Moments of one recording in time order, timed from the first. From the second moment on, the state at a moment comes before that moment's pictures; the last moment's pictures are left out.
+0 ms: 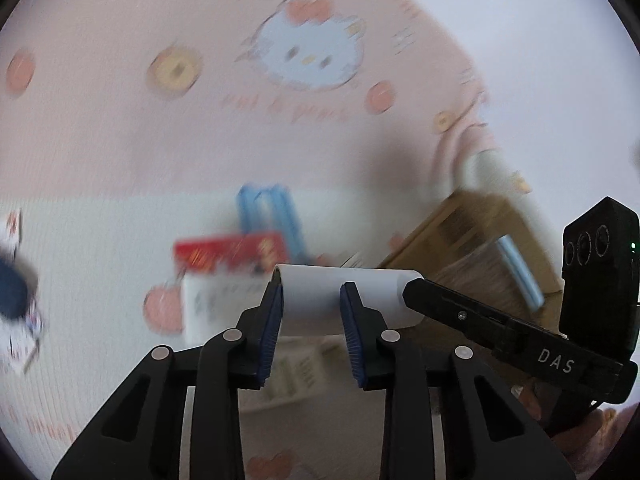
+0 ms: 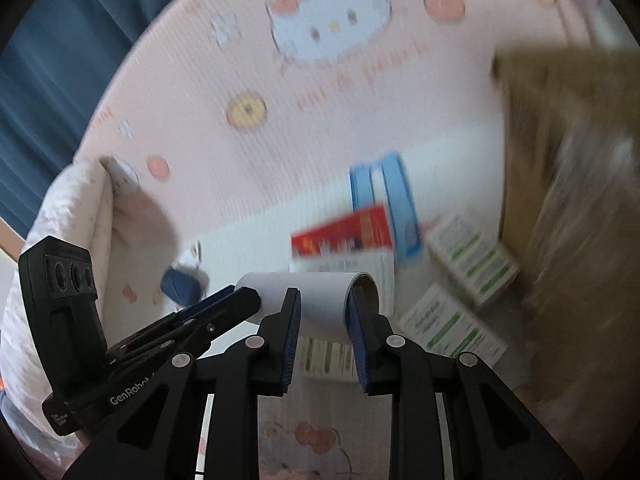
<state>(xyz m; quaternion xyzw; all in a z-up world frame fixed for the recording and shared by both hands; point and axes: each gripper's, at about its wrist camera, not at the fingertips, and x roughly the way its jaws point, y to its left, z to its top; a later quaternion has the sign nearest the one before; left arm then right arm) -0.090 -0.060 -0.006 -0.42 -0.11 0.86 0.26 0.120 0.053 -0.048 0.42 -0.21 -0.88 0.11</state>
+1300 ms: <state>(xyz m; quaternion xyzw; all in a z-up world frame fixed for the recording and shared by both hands) -0.116 0.384 0.023 -0.48 0.10 0.67 0.56 0.241 0.355 0.013 0.34 -0.31 -0.84 -0.29</state>
